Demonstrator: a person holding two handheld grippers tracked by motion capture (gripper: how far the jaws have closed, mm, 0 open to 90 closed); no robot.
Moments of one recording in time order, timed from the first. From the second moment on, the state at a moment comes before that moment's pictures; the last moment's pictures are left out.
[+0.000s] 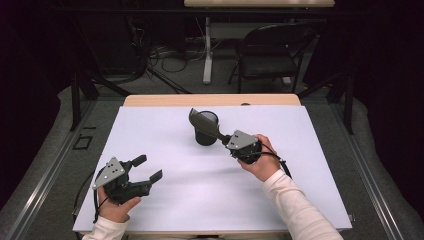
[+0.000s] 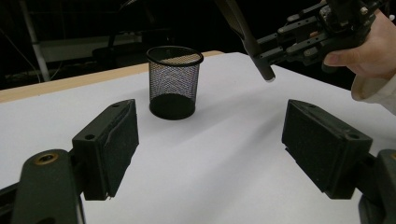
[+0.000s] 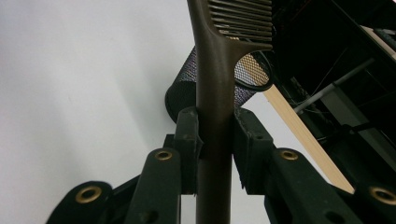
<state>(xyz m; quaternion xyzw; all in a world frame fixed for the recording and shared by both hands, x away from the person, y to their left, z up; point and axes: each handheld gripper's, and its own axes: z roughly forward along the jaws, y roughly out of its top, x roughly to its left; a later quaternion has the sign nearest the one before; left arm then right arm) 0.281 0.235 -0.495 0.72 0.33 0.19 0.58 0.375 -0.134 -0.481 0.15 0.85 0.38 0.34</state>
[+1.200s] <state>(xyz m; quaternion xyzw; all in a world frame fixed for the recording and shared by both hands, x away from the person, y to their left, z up) 0.335 0.197 -0.443 0.72 0.35 0.16 0.58 0.369 -0.119 -0.476 0.20 0.81 0.42 0.36</state>
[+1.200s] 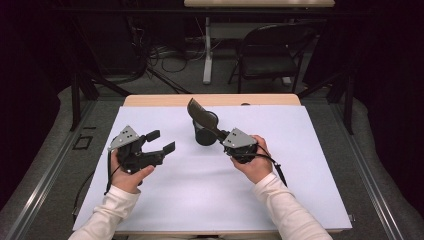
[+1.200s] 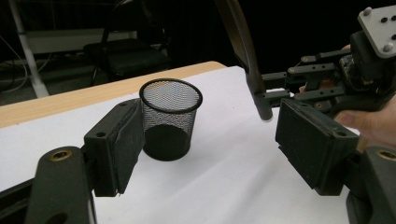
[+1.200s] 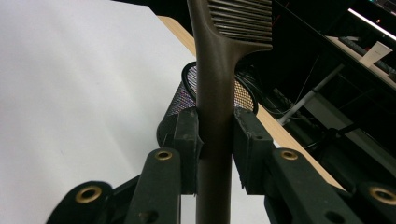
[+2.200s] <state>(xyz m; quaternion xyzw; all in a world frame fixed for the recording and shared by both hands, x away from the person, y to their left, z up) 0.364 0.168 -0.416 0.71 0.38 0.12 0.59 0.364 -0.119 -0.484 0.23 0.79 0.44 0.36</state>
